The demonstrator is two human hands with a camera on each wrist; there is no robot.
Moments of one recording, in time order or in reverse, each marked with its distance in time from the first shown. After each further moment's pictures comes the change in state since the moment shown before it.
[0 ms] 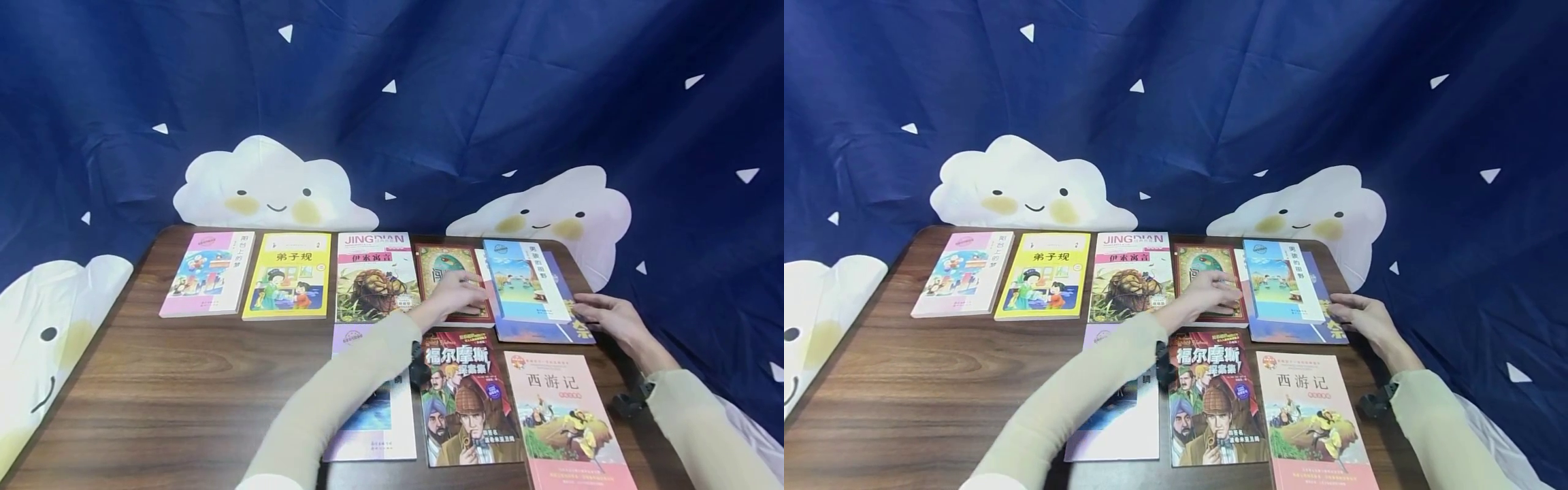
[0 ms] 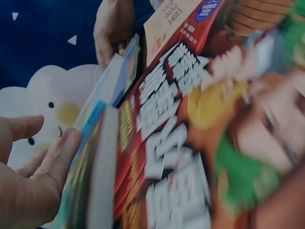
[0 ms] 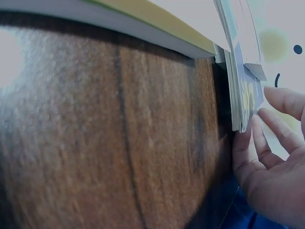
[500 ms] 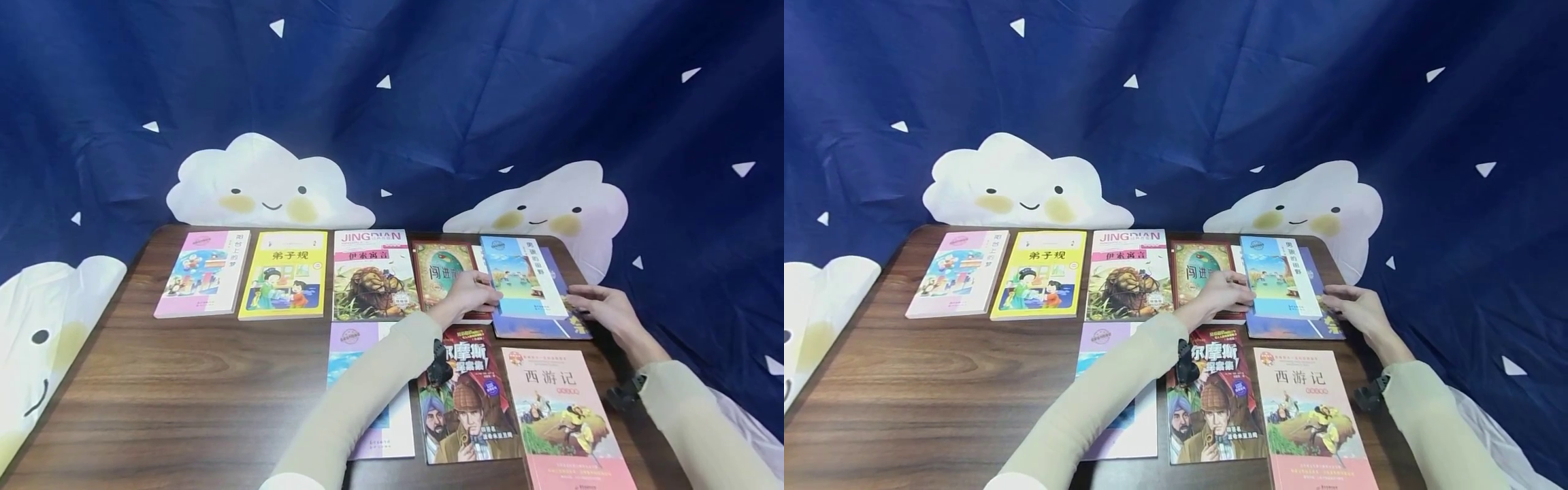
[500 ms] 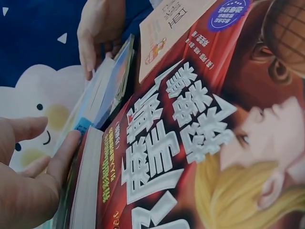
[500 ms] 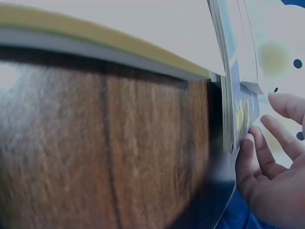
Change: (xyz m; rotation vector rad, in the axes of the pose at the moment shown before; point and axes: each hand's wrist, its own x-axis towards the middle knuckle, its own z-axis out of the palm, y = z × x) left_hand 0.018 -0.009 0.034 -0.032 0.037 -0.002; right_hand 0.002 -0.009 0.011 -0.070 0.154 -0.028
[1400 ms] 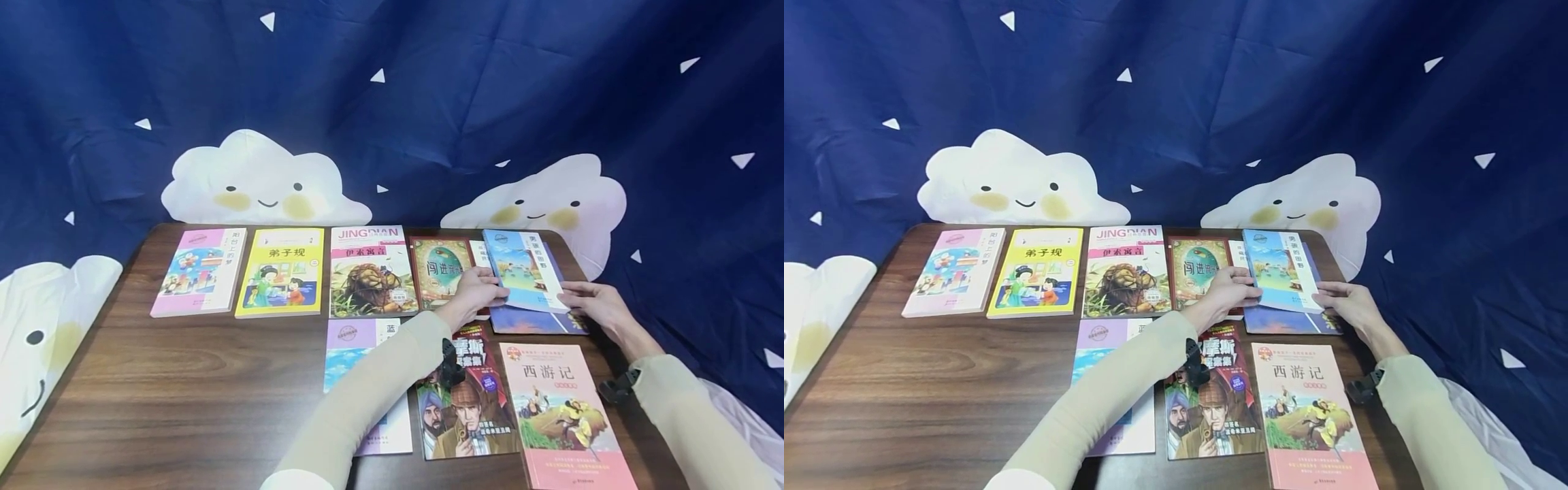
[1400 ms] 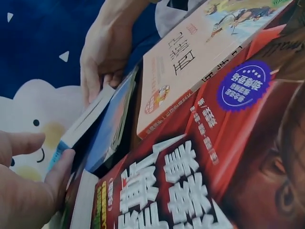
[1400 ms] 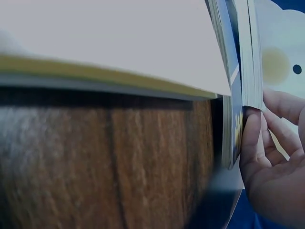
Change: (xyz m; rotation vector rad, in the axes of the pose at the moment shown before) left_hand 0.004 0.002 0.028 -0.179 0.148 -0.056; right_hand 0.001 -0.005 0.003 0.121 -0.144 0.027
